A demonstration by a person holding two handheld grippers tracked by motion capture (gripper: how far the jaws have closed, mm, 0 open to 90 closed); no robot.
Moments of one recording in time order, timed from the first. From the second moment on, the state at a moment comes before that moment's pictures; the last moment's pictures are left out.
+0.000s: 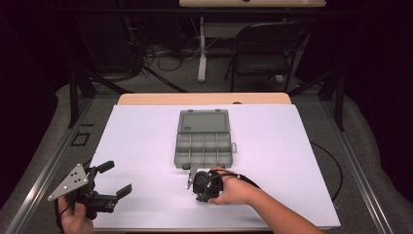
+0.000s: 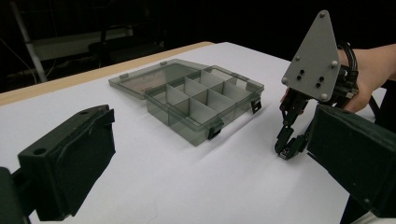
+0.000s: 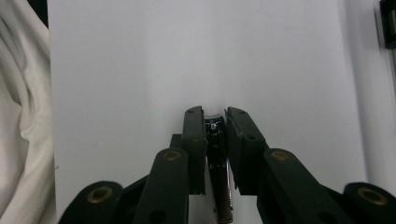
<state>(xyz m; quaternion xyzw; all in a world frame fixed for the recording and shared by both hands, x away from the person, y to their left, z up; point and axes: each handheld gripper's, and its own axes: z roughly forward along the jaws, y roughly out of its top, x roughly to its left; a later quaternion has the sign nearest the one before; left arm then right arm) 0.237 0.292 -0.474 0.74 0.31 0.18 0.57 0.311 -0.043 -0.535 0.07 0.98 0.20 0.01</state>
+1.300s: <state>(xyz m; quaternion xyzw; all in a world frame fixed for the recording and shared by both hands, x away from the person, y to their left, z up) 0.238 0.293 -0.474 0.74 0.31 0.18 0.57 0.315 -0.046 -0.523 0.10 0.98 0.20 0.01</state>
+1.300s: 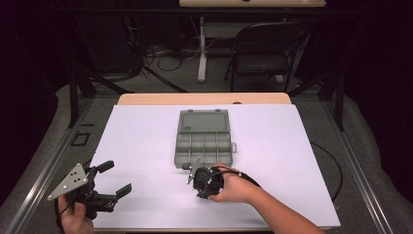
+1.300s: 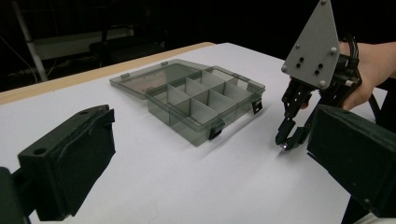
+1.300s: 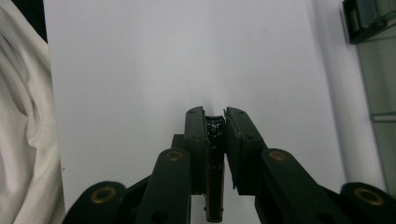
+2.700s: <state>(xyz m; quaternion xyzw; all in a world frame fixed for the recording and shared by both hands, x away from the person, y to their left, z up) 0.238 0.294 -0.474 0.74 0.31 0.19 0.57 0.338 -0.062 -0.453 0.15 0.96 0.21 0.07</state>
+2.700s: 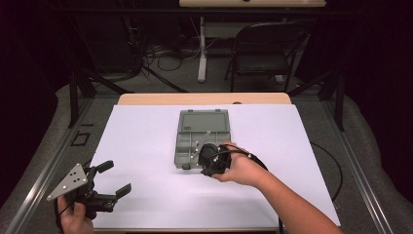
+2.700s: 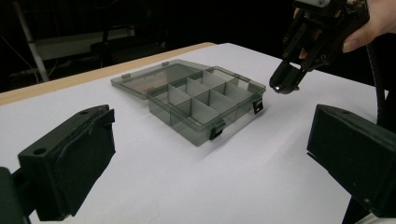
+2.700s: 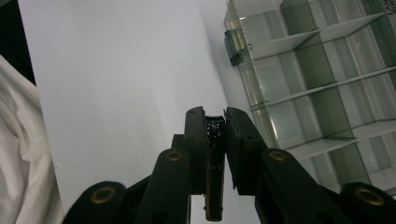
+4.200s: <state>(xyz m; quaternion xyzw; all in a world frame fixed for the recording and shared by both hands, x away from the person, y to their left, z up) 0.239 0.295 -0.474 0.74 0.31 0.18 0.57 0.407 -0.093 -0.428 0.30 0.92 0.24 0.09</state>
